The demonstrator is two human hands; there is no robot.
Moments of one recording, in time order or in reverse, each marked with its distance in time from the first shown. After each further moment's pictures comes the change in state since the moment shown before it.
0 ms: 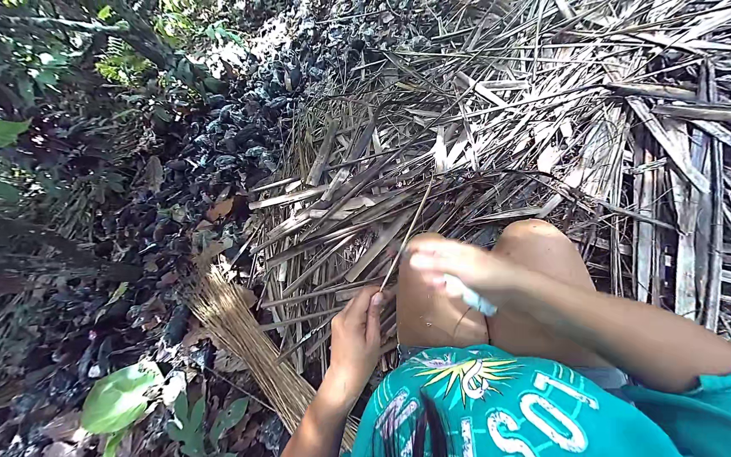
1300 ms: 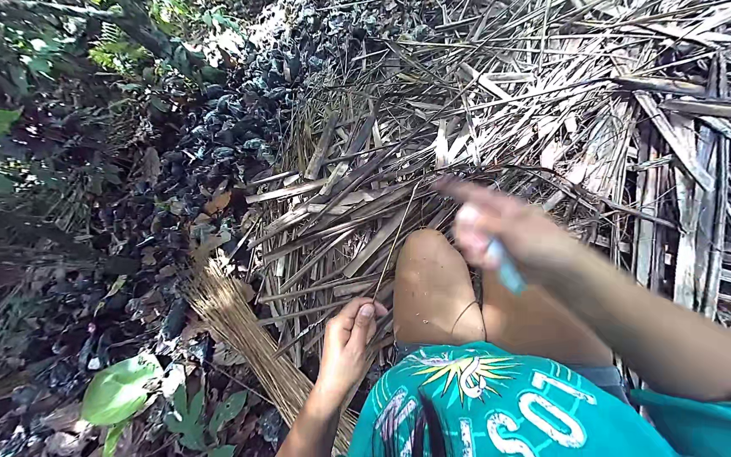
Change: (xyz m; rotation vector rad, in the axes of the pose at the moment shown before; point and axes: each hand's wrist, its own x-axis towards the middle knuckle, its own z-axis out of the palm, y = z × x) left_hand -0.014 -0.004 -0.013 -0.503 -0.160 -0.274; right_hand -0.027 -0.026 -0.019 0.006 0.254 -0.153
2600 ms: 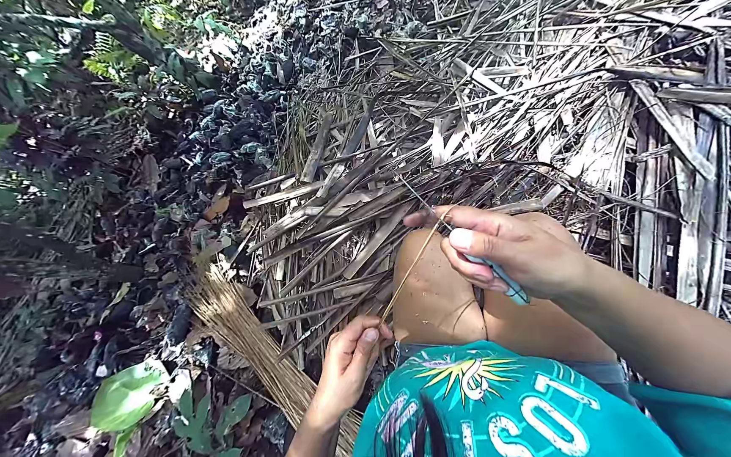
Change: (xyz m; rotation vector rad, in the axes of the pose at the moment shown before) left_hand -0.009 -0.003 -0.003 -0.123 -0.195 0.146; right_hand -0.010 -0.010 0.008 0.022 -0.295 -0.133
